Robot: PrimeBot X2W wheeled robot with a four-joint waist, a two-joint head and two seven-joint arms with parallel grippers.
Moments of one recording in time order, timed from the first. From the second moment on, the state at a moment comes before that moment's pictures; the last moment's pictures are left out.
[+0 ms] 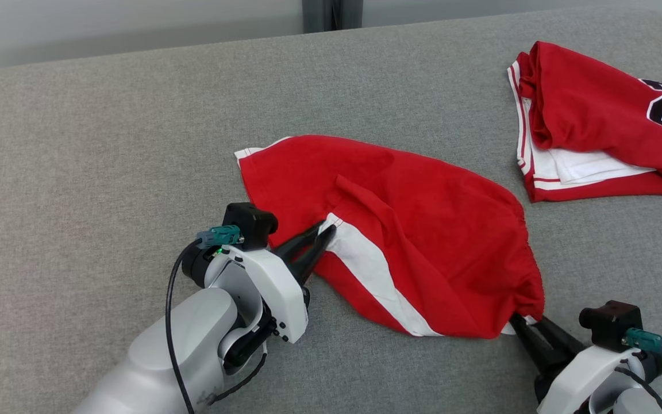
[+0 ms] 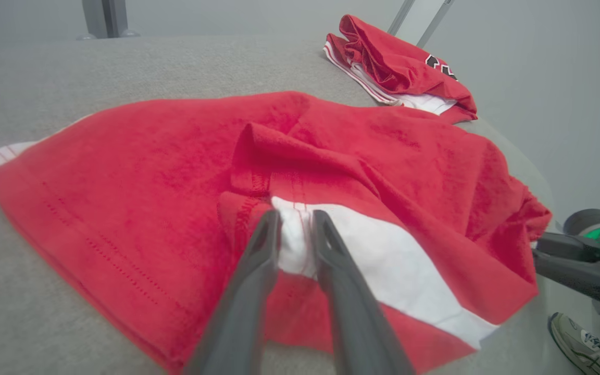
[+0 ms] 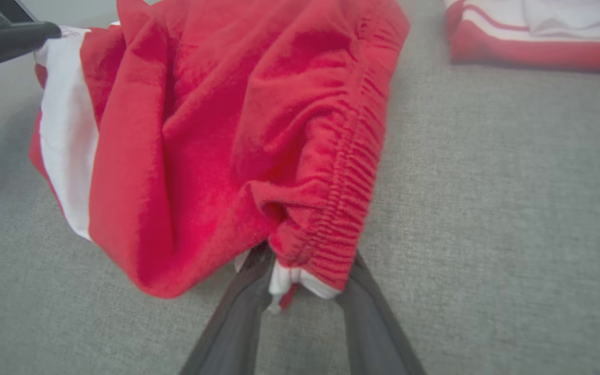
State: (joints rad) left arm -0.69 0.21 -1.00 0.59 -0.94 -0.13 -0.11; right arm -0.30 -0.51 0.78 0.38 0.81 0.13 -0.26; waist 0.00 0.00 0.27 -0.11
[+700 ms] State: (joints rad) left arm -0.66 0.34 -0.89 0.43 -1.00 -0.10 -0.26; right arm -0.24 -0.51 0.65 0.25 0.81 0.13 -0.26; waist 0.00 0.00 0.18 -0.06
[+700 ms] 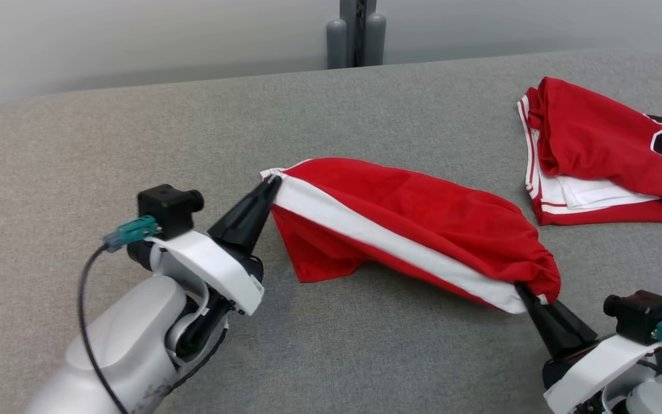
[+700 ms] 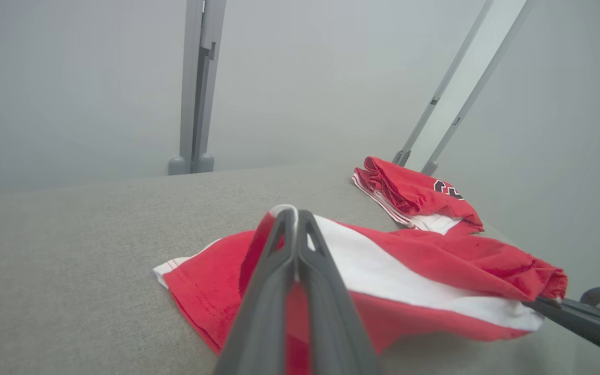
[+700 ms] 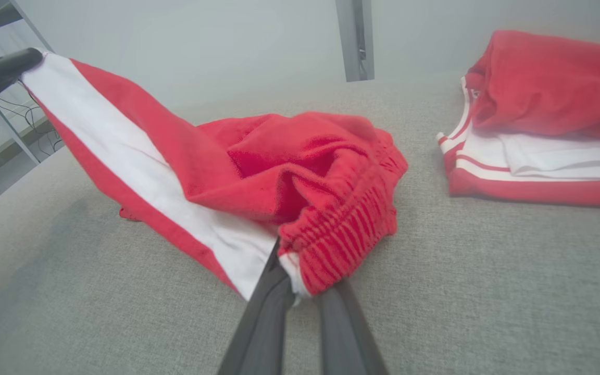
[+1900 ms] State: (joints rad) left arm -0.92 0.53 -0.57 0.18 -1.00 -0.04 -0.10; right arm -0.85 -0.65 0.80 0.07 1.16 0.13 -0.18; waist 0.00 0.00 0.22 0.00
